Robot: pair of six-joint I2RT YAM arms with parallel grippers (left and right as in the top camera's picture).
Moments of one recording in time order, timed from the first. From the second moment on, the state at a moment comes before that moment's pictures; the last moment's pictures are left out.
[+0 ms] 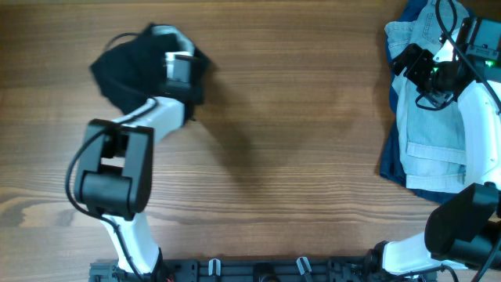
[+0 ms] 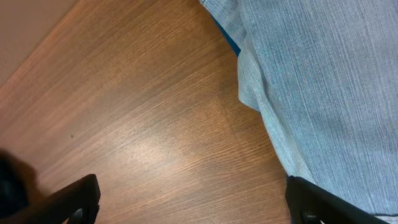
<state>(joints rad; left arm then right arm) -0.19 2.02 1.14 -0.05 -0.31 -0.23 -0.28 1.69 1.48 -0.85 -0.24 0.35</state>
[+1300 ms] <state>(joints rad) 0.19 1.55 1.12 -0.38 -0.14 -0.31 -0.28 1.69 1.48 -0.90 -0.24 0.33</state>
